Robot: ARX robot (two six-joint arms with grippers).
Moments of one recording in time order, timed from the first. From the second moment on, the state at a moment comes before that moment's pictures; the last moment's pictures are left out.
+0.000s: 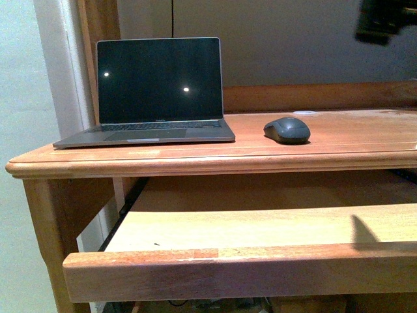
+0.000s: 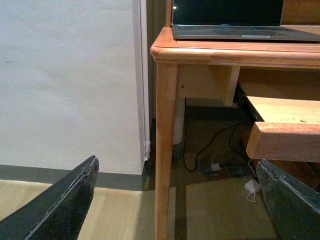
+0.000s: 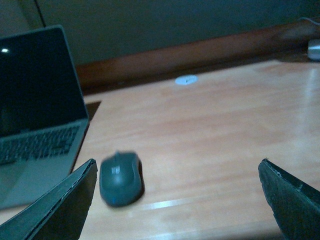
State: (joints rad) left arm 0.00 0.01 0.01 0.00 0.00 0.01; right arm 0.18 1.30 0.92 0.40 0.27 0.16
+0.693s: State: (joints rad) left arm 0.00 0.01 0.01 0.00 0.00 0.01; right arm 0.41 1.15 0.21 0.71 0.41 0.06
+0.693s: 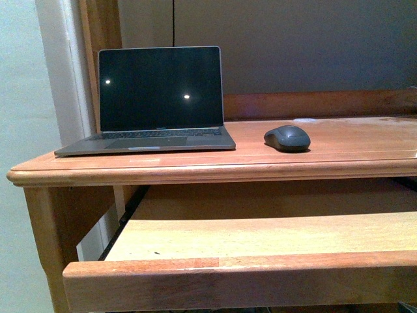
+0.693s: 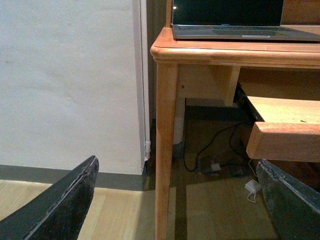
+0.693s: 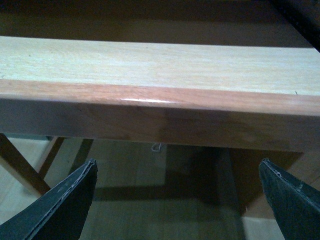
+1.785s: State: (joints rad) left arm 0.00 0.01 0.01 0.00 0.00 0.01; right arm 0.44 2.00 1.02 0.69 0.58 0.04
